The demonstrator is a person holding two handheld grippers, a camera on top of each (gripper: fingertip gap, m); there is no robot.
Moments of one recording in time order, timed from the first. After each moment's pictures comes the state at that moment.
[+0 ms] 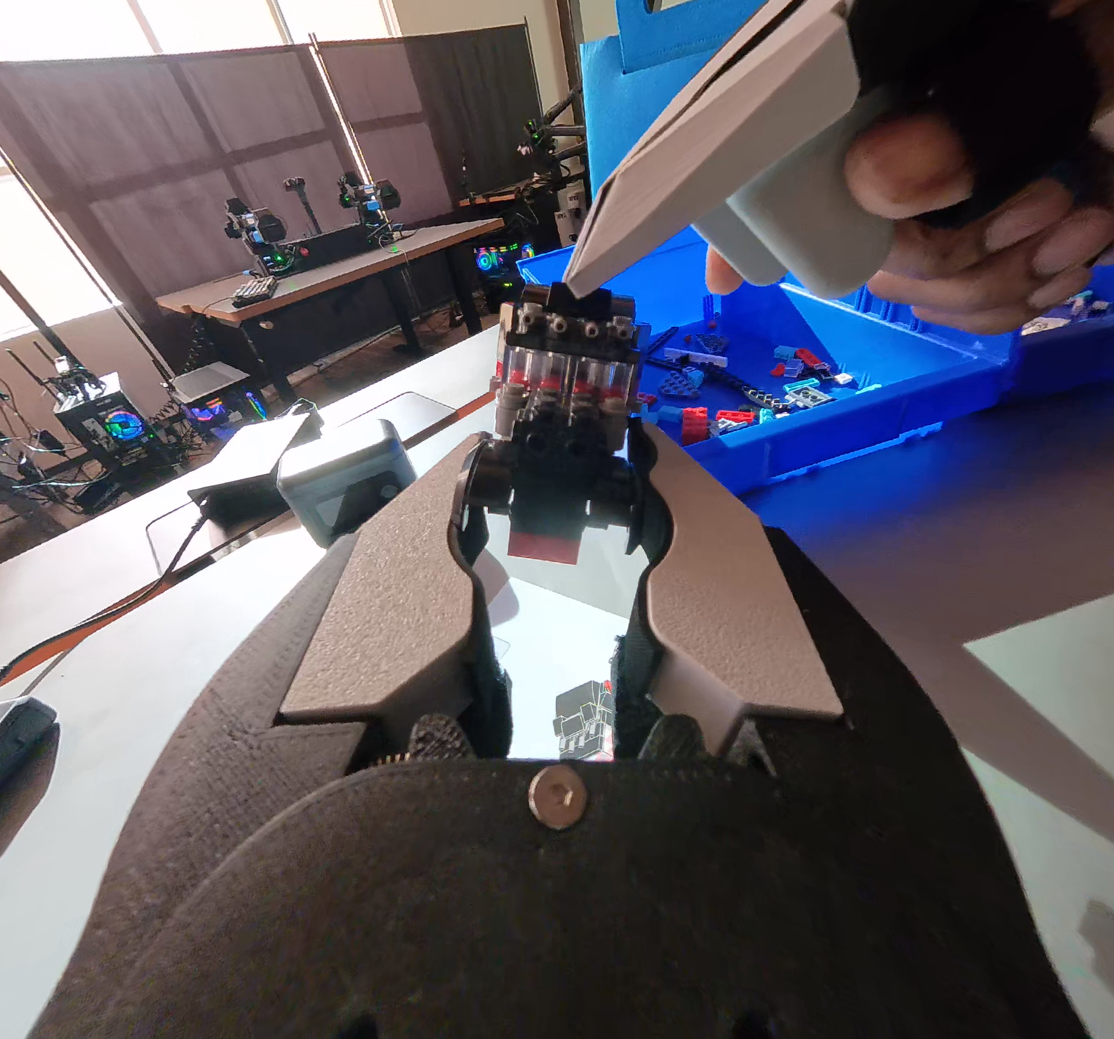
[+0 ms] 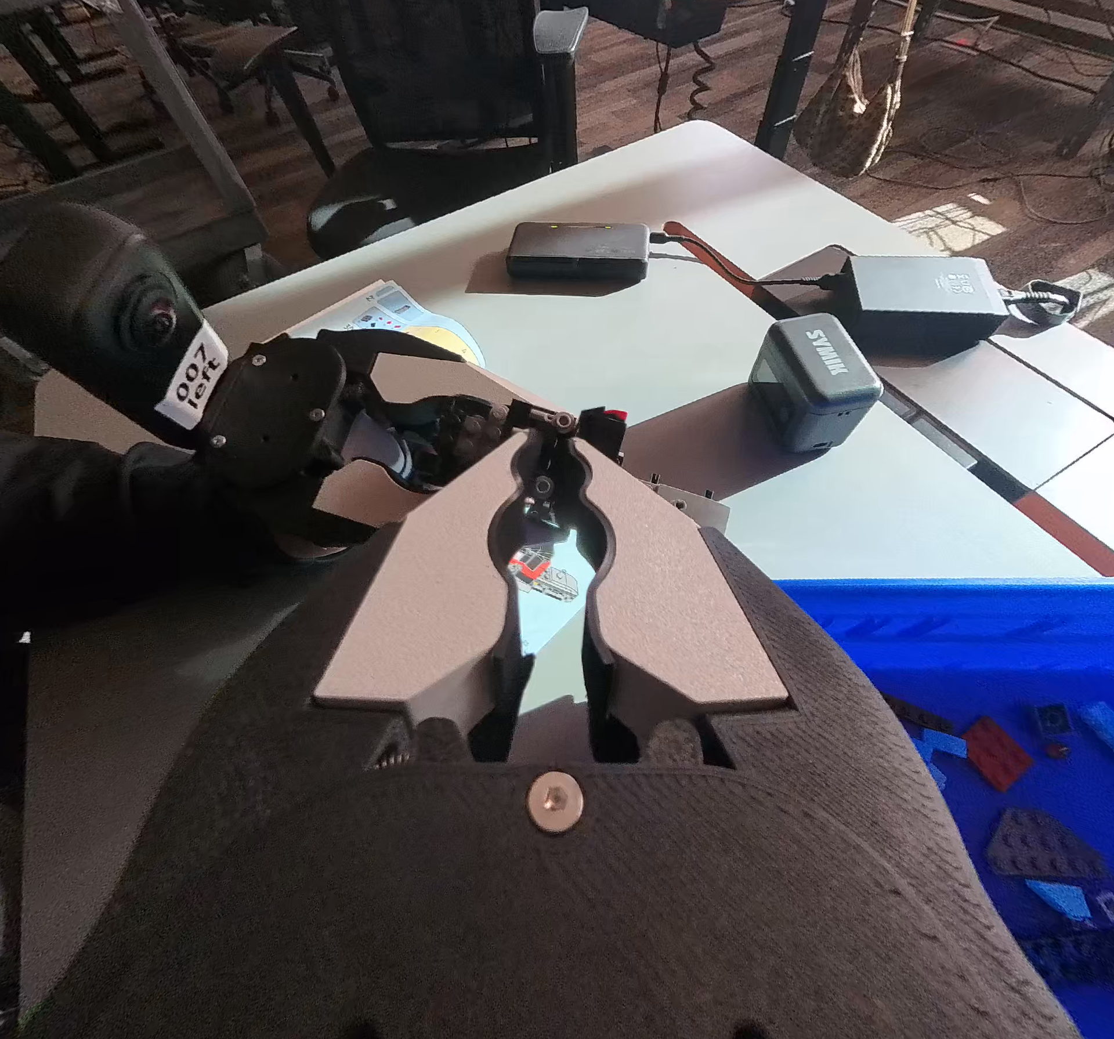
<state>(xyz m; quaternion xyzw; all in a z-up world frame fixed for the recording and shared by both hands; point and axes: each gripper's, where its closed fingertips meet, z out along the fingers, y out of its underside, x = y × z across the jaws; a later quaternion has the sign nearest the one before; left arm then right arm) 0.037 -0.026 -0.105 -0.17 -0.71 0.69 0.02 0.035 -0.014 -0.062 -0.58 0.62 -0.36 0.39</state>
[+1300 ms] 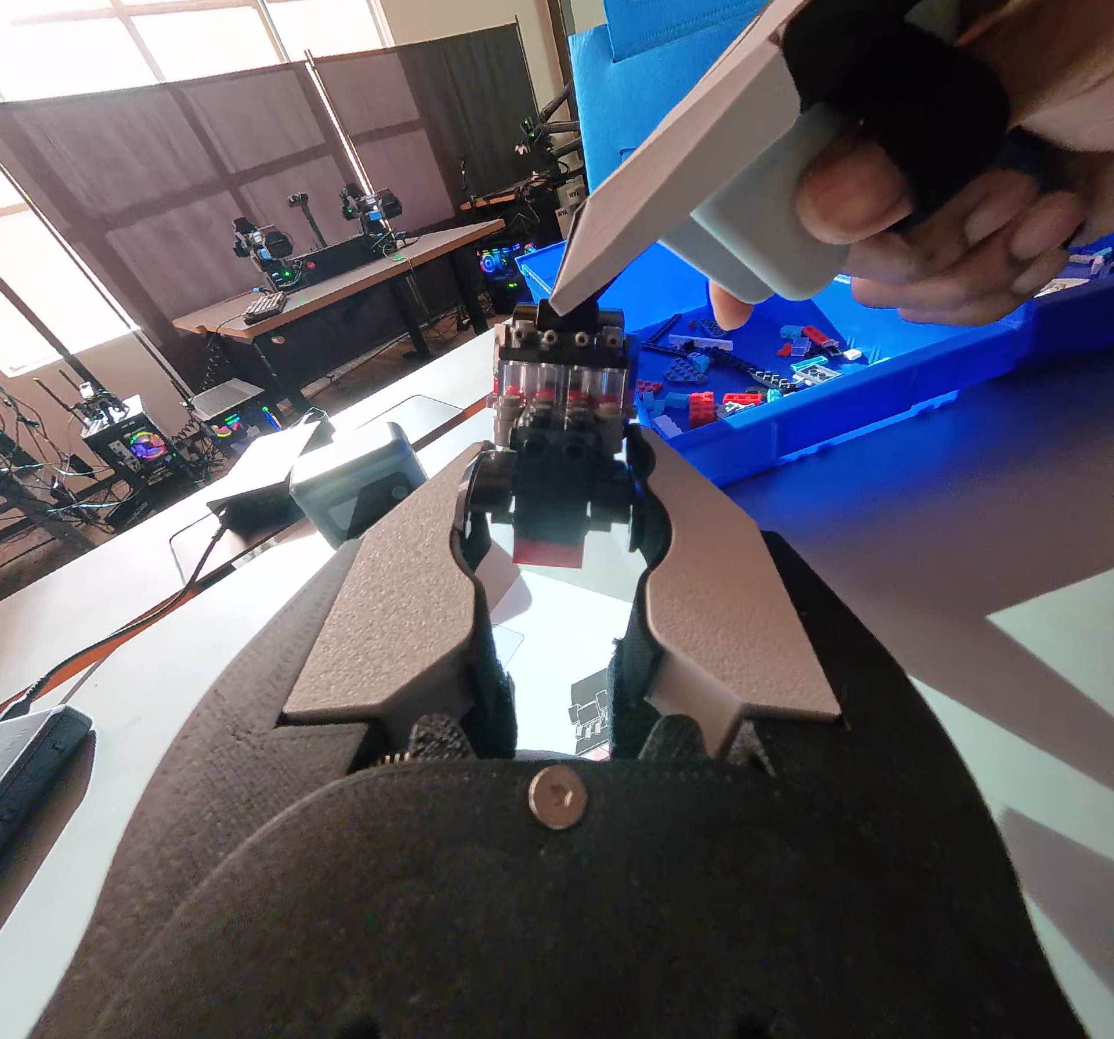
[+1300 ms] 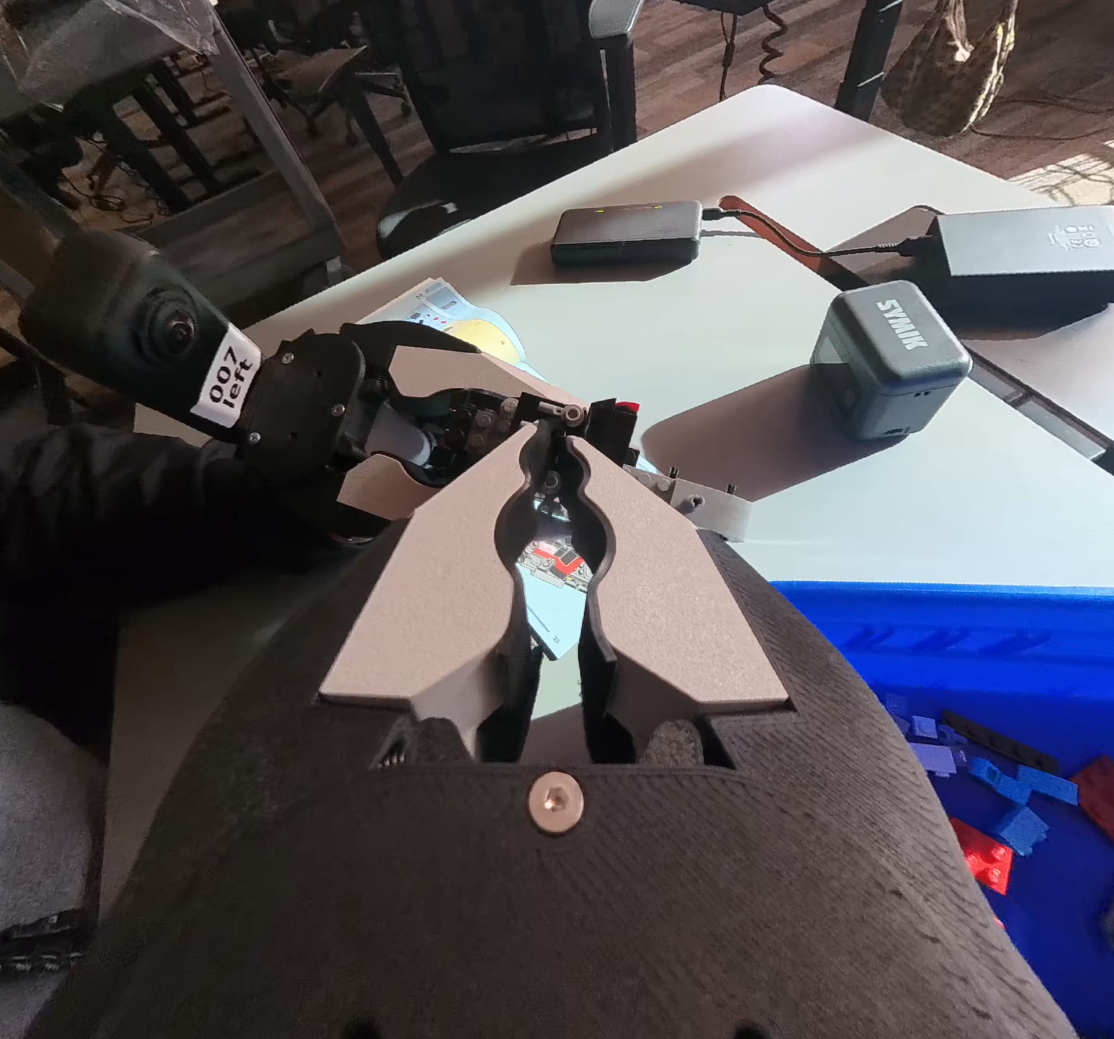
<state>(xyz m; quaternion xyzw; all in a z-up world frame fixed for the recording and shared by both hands) 0.039 -0.023 -0.109 -0.19 -0.70 0.69 0.00 0.038 -0.010 -0.073 -0.58 0.61 -0.31 0.44</state>
